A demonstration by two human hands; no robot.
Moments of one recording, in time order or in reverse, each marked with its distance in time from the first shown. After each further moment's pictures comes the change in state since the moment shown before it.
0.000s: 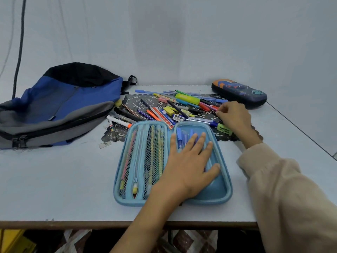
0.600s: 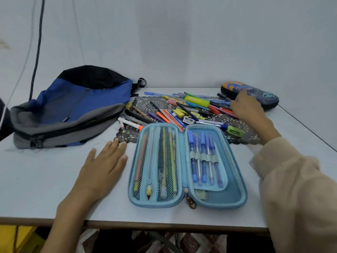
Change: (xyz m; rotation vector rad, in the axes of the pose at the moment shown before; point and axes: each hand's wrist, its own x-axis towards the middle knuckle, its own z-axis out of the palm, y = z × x) left_hand -0.095 -0.172 0.007 -0.131 0.135 -0.462; right_hand 0.023 -0.021 -0.018 -0.023 -0.095 0.002
